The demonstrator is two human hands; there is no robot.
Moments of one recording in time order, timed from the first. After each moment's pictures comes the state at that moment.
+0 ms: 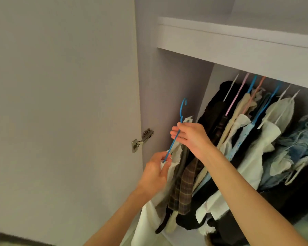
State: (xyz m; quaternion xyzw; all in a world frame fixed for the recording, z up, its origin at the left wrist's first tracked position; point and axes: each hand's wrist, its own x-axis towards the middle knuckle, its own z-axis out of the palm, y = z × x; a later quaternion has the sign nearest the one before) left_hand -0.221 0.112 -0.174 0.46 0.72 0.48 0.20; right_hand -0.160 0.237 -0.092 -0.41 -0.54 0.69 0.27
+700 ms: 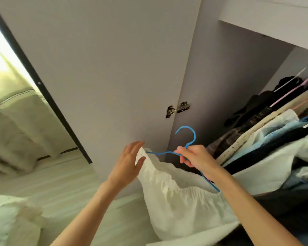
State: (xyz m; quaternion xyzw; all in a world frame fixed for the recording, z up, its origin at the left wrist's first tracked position) left_hand -0.192 -0.045 -0.220 0.34 0.87 0.35 0.03; right_hand -0.095 0.153 -0.154 -0.28 -0.77 0.58 -0.01
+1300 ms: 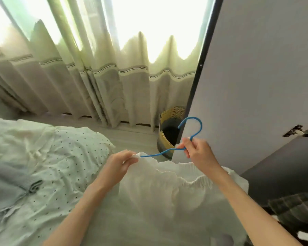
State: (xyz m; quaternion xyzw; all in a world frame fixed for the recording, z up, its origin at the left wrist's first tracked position) left_hand -0.138 -0.349 -0.215 0.07 0.91 0.40 -0.01; right_hand -0.169 -0.102 -0.161 0.04 -0.86 0.51 -0.03
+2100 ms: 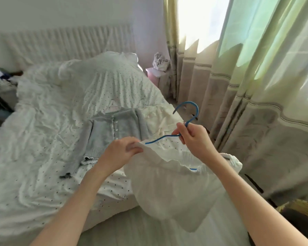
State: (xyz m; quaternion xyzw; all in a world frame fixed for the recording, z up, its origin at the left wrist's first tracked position) left_hand 0.012 -0.512 -0.141 -0.39 0.84 0.29 -0.23; right_hand -0.197 -0.420 -0.107 0.52 -0.68 0.48 -0.21
